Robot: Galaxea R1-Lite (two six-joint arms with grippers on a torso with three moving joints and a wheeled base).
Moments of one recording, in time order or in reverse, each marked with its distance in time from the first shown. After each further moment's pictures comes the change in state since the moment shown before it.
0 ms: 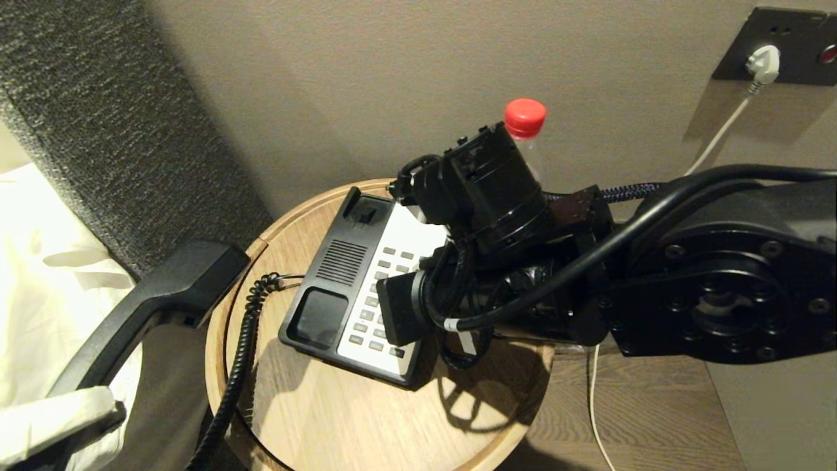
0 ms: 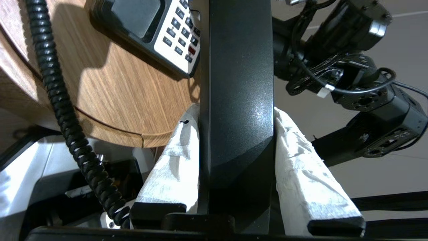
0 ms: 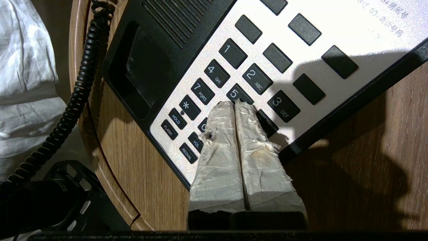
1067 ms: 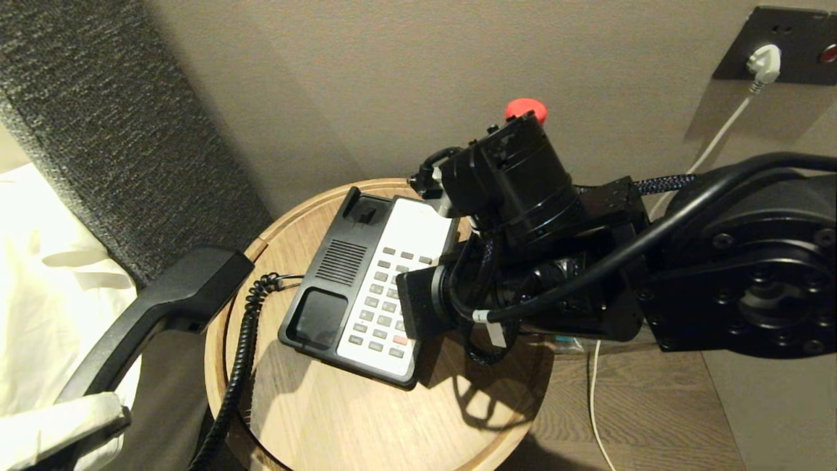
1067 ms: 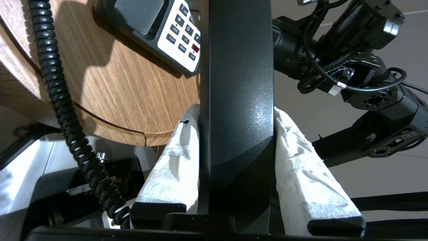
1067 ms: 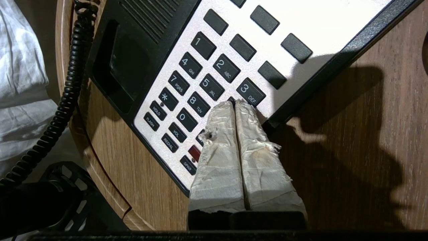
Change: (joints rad) left arm 0.000 -0.001 0.017 -0.006 -0.003 0.000; right arm 0.000 -0.049 0.039 0.004 0.005 0.010
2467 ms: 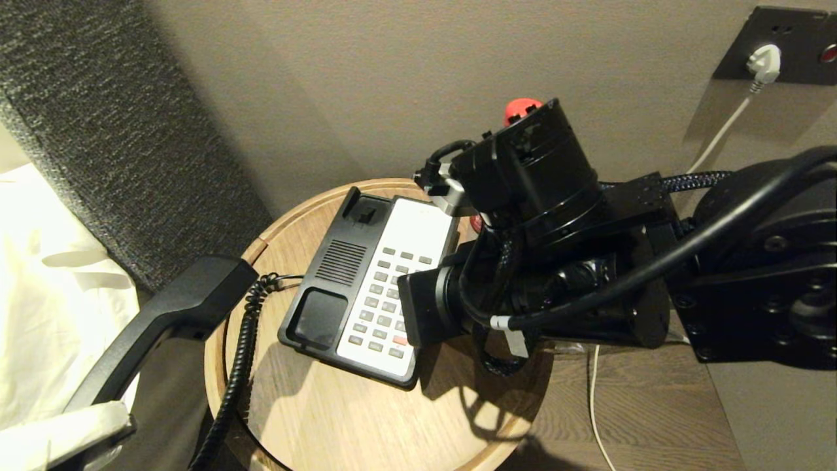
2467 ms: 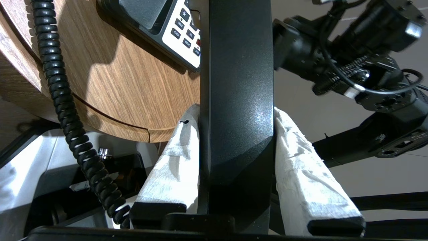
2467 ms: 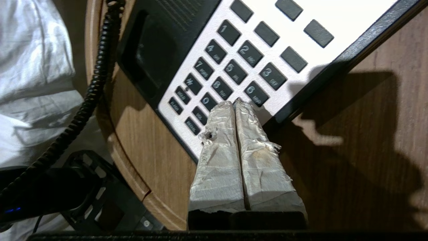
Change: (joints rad) left arm 0.000 -0.001 0.016 0.000 -0.003 0.002; right arm 0.018 -0.039 0.026 -0.009 0.037 0.021
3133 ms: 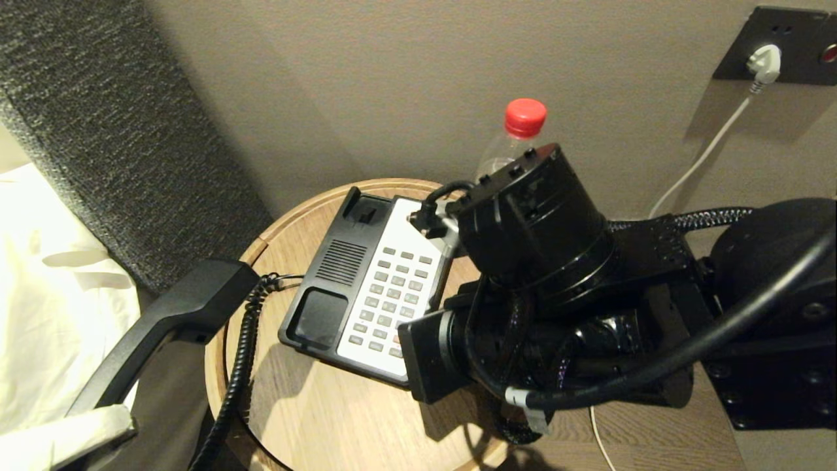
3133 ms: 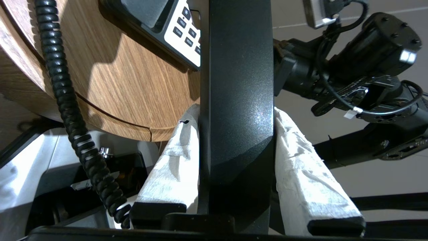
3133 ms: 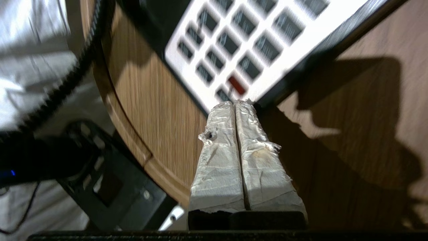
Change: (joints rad) left arm 0.000 0.000 0.006 0.000 -0.002 0.000; right arm 0.057 -0.033 0.107 -0.007 0.010 0.017
